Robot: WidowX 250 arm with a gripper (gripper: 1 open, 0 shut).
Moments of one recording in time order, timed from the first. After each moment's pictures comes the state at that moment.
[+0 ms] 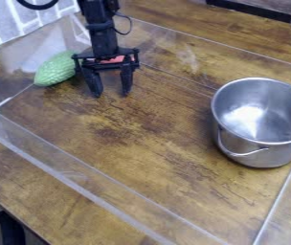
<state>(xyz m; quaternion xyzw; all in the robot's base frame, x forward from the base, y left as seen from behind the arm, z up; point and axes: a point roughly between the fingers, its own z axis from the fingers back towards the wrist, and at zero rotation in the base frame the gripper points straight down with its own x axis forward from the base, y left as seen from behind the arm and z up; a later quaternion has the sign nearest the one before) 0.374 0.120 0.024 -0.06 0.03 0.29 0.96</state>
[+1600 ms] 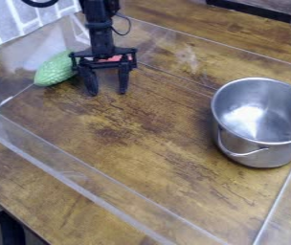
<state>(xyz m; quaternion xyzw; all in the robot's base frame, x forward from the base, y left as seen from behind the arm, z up) 0.375 0.132 0.019 -0.02 0.04 0.34 0.94</state>
